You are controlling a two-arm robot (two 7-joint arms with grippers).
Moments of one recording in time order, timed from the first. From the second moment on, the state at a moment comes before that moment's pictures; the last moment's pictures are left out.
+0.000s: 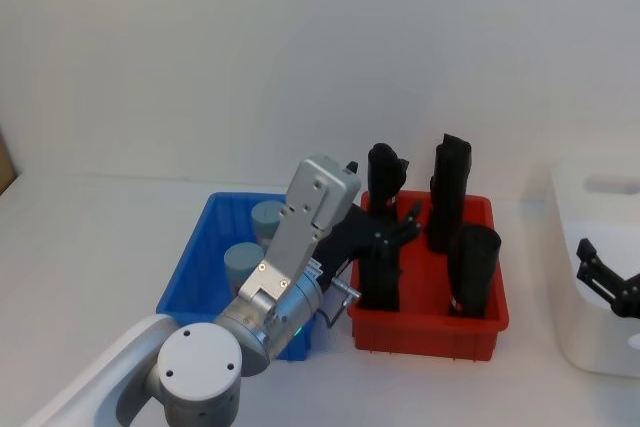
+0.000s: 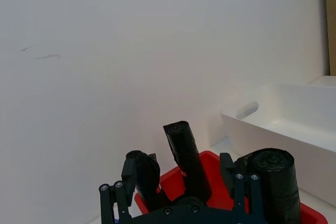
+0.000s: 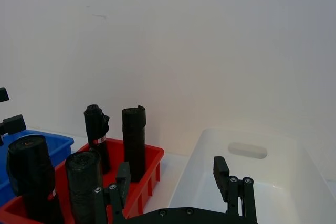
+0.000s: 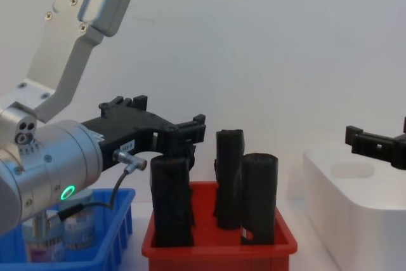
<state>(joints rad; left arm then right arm) -0.24 0.38 0.45 -1.63 -0.20 0.01 -0.01 -0.01 0.34 -0.23 -1.77 0.29 0.03 0.07</state>
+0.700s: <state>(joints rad) -0.24 0.38 0.45 -1.63 -0.20 0.01 -0.01 -0.01 0.34 -0.23 -1.77 0.29 0.03 0.07</state>
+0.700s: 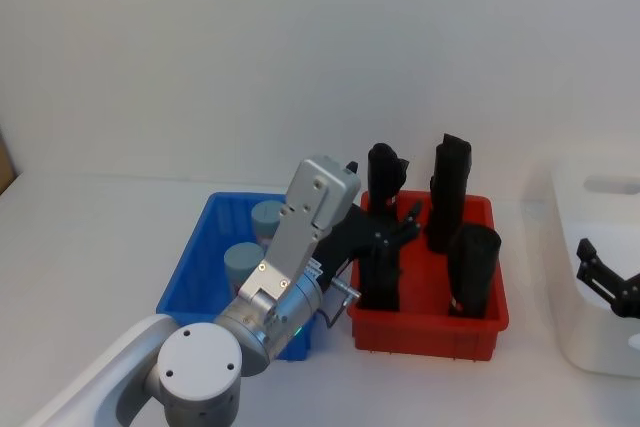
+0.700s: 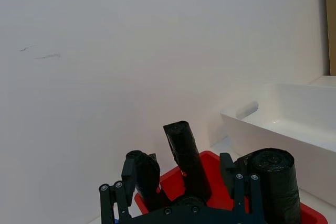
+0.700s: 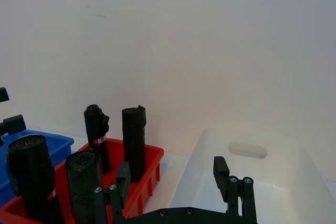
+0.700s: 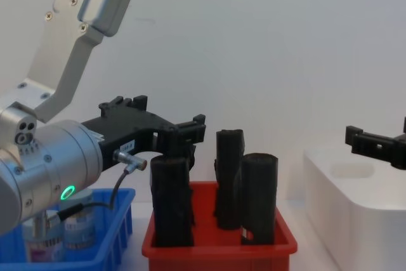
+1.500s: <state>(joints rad) -0.24 0.38 0.45 -1.63 -0.20 0.01 -0.01 -0.01 0.34 -0.23 -1.77 0.29 0.03 0.07</state>
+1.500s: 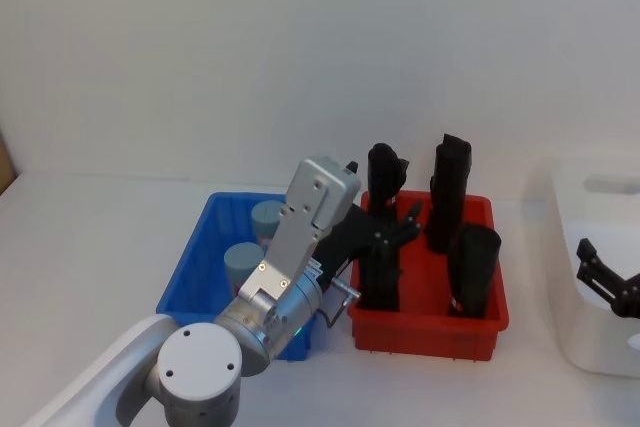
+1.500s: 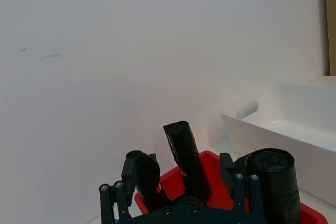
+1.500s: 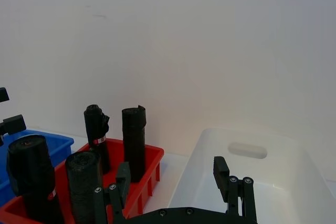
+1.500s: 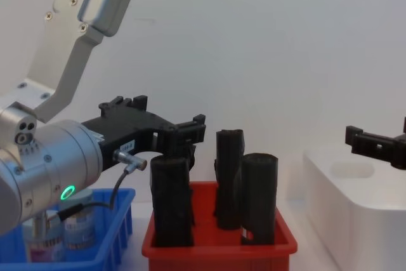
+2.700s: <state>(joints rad) -0.24 0.38 0.45 -1.63 -0.20 0.01 -0.01 0.00 0.33 -0.23 -1.76 0.29 0.05 0.09</state>
